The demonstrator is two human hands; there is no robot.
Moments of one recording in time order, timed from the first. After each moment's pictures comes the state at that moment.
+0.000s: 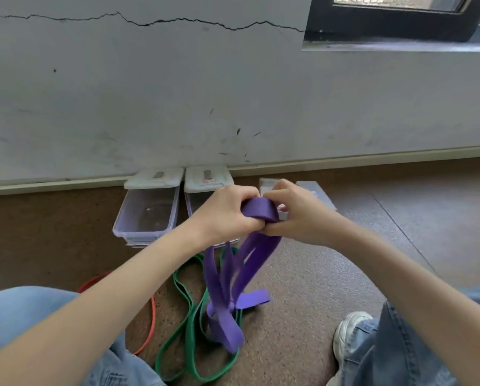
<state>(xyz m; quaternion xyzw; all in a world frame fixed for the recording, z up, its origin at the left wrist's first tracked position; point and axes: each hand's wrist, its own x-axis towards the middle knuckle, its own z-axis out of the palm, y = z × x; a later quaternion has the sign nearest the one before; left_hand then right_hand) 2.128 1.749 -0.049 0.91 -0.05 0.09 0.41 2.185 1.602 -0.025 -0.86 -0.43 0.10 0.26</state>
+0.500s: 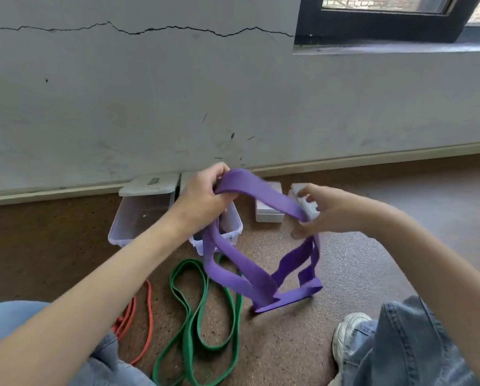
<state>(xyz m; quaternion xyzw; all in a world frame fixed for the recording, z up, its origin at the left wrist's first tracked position) 2.140 1.764 -0.043 0.84 0.04 0.16 0.53 2.215 1.561 -0.006 -0.91 -0.26 0.27 0.20</state>
